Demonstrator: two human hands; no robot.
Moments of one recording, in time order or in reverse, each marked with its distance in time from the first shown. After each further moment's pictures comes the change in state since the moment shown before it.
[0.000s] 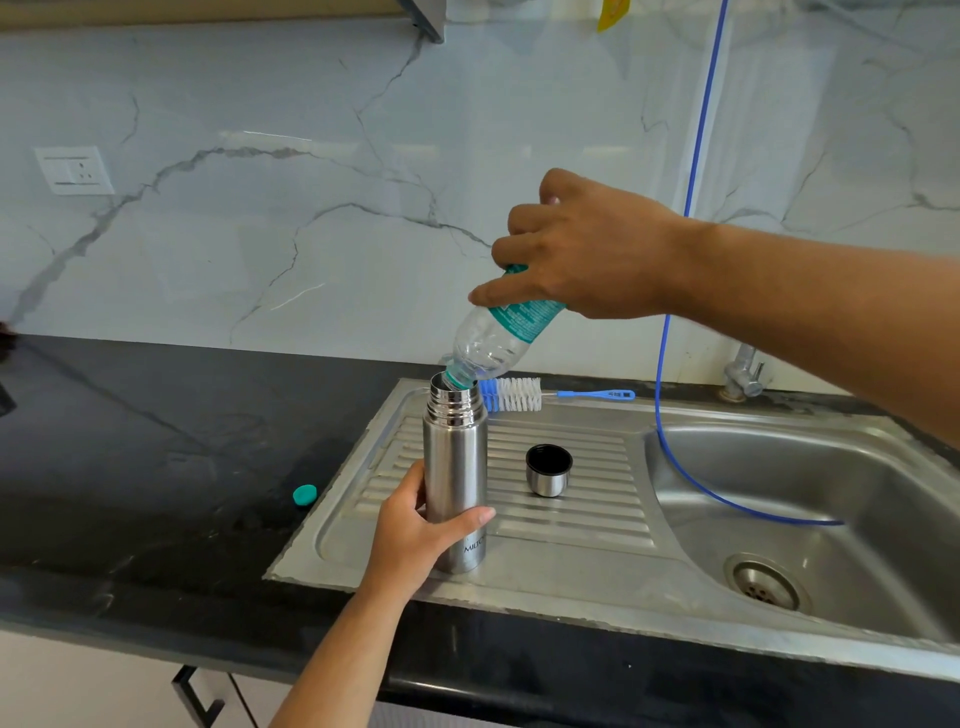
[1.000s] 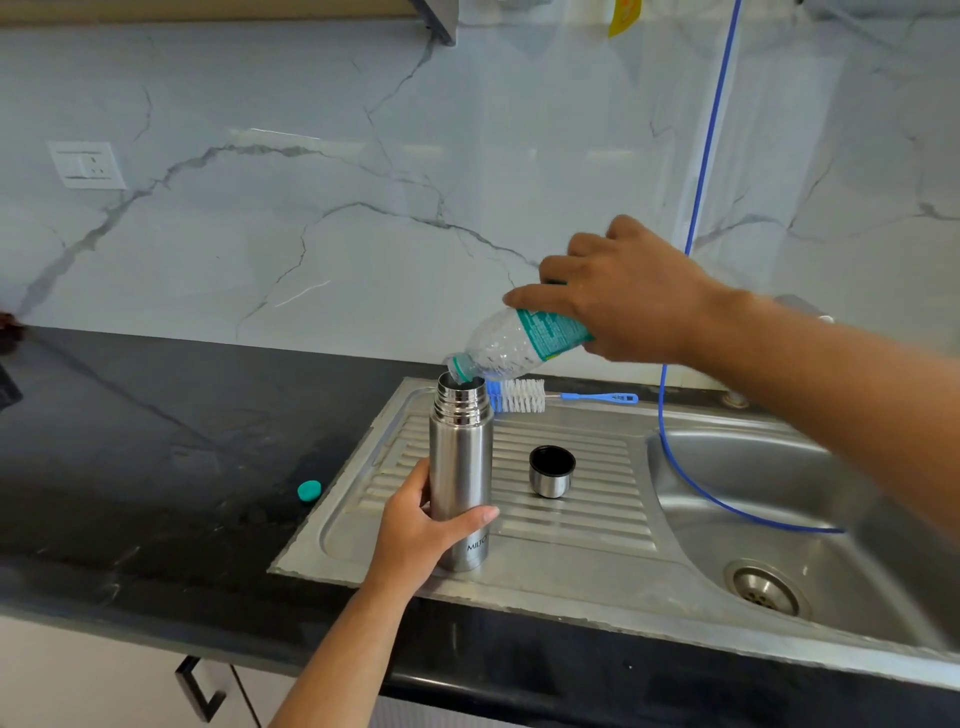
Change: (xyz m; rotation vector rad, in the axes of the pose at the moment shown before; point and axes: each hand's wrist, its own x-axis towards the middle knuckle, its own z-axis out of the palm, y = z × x) left_hand 0.001 -0.001 -0.002 0.011 -0.003 -0.005; right_hand -0.016 -0.032 0.023 0.232 -0.010 0.219
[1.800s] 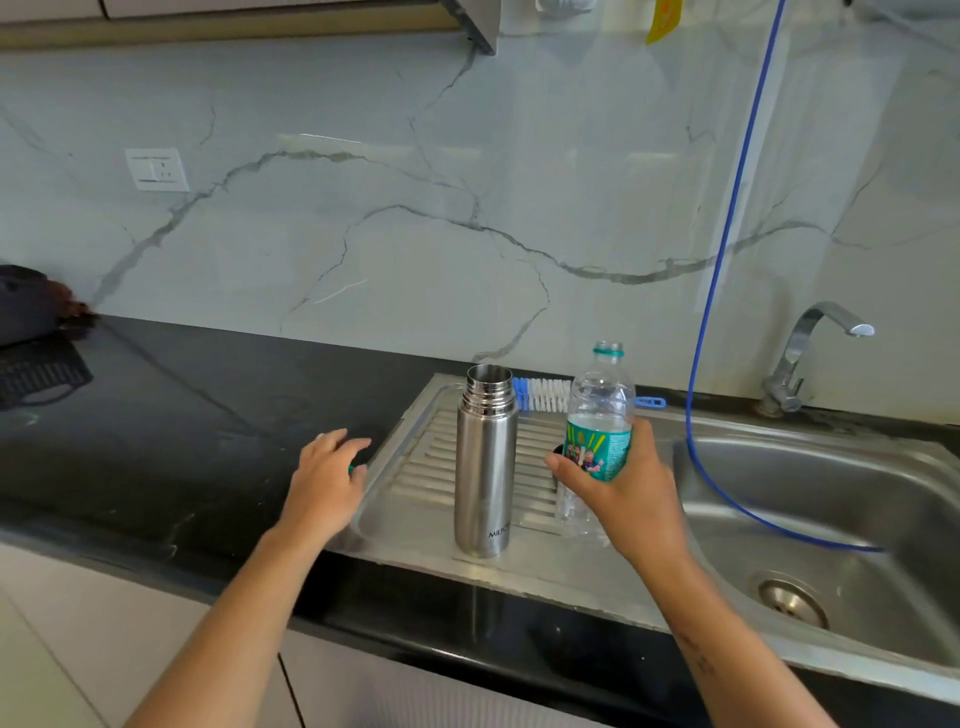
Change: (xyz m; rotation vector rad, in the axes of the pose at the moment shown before) left_hand 0.035 -0.043 -0.120 0.815 0.134 -0.104; right_hand -0.072 -0.169 0.064 1.507 0.169 1.181
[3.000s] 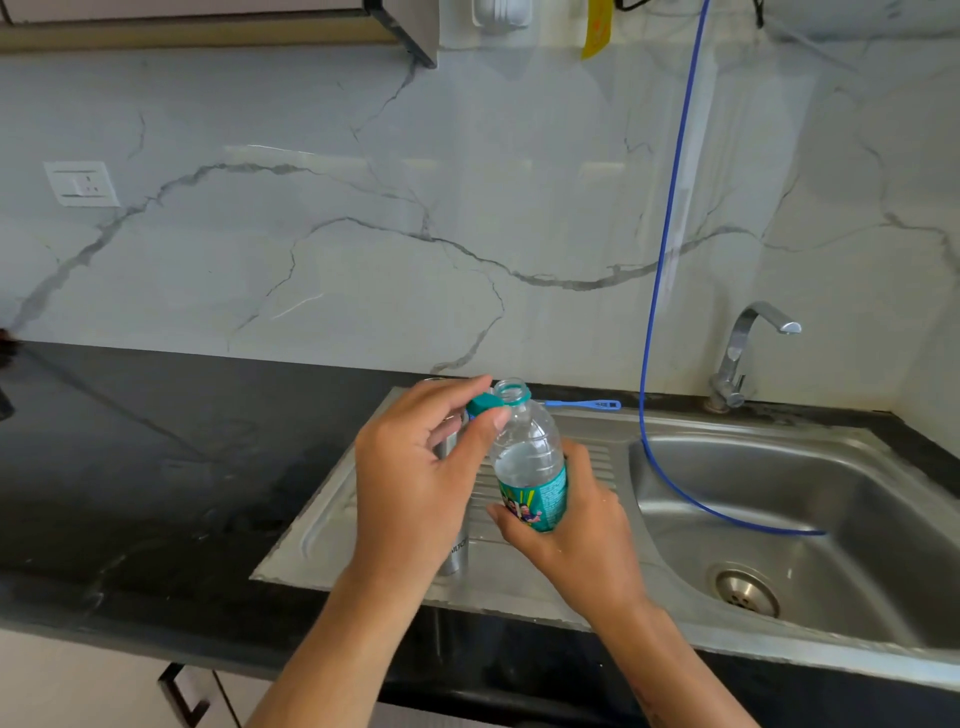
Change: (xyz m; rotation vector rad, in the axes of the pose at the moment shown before) left_hand -0.103 0.215 -0.067 -0.920 0.316 0.474; right_hand -0.029 0.006 -0.001 -0.134 0.017 -0.280
